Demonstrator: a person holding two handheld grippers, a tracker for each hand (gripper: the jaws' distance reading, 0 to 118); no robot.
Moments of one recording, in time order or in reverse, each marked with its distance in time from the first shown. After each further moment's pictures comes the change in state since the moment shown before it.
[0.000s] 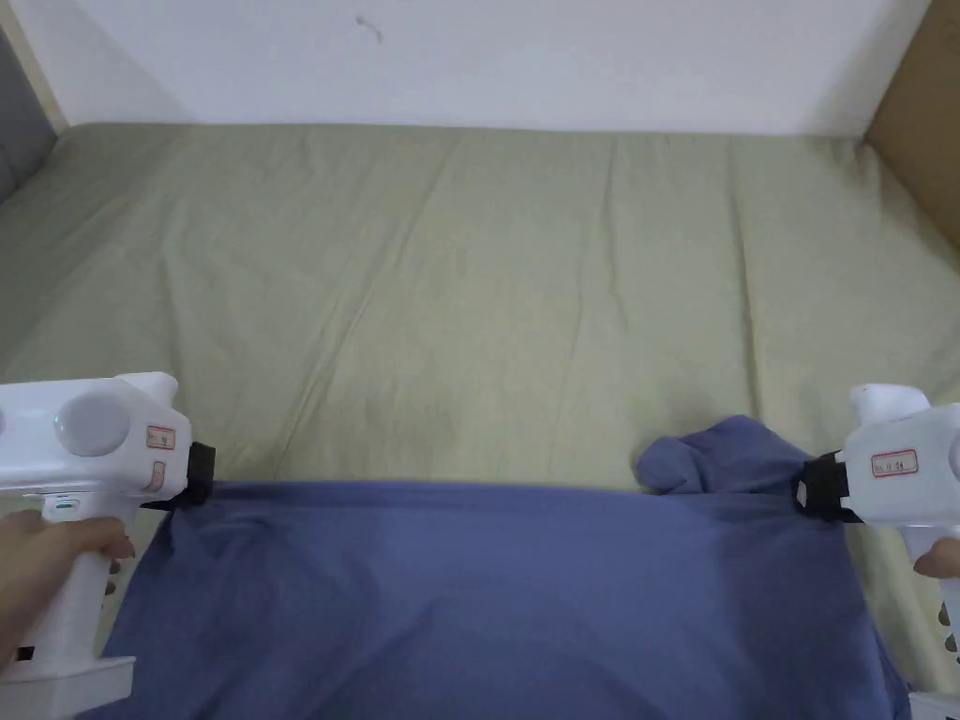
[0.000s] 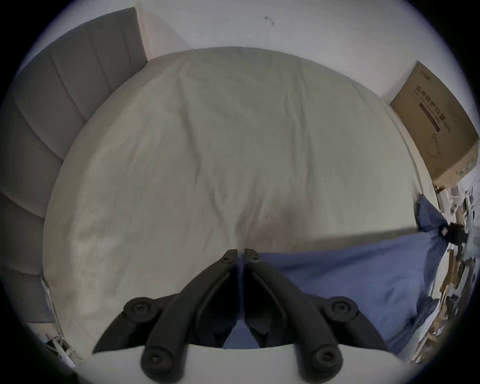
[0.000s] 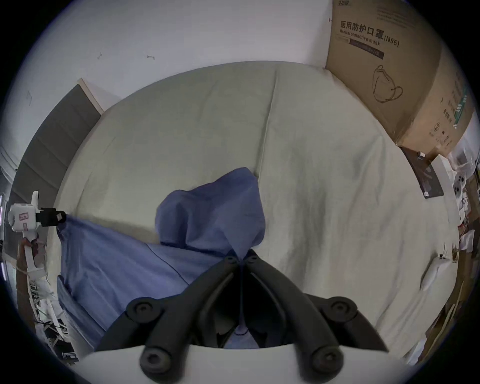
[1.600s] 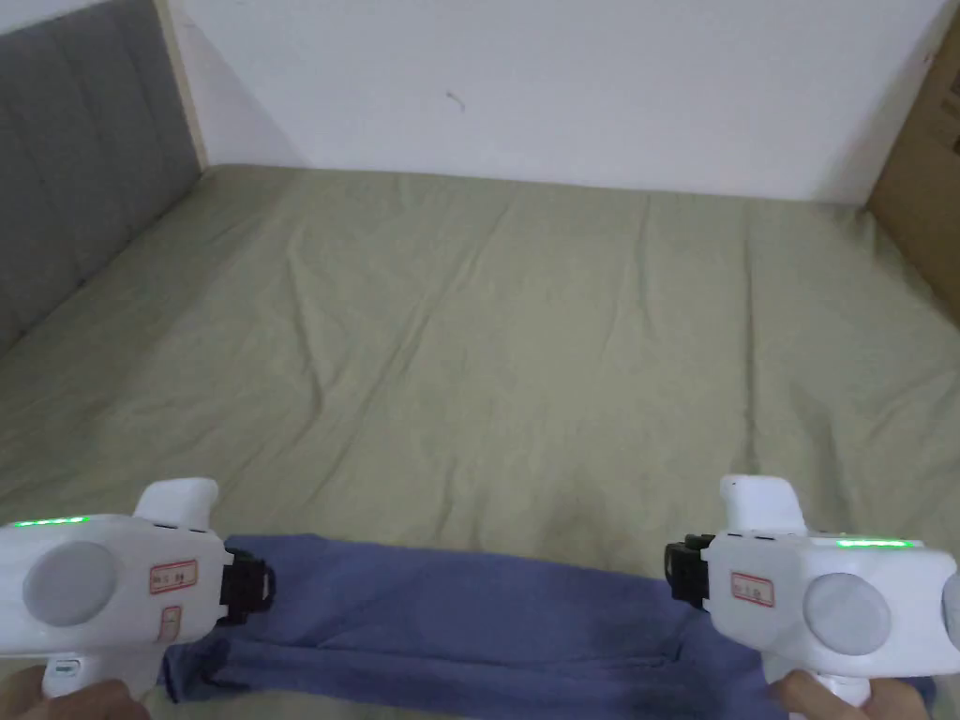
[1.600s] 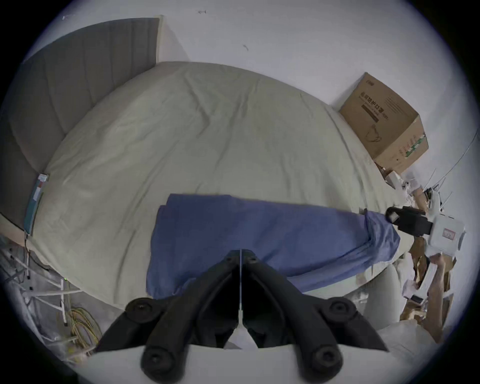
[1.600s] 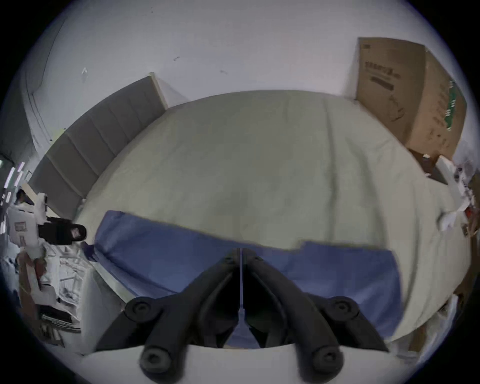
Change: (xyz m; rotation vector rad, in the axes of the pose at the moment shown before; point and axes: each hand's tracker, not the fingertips) left arm 0.001 -0.254 0.176 0.108 -0.213 0.057; right arm -0.151 -0.205 0.104 0.158 0.196 0.128
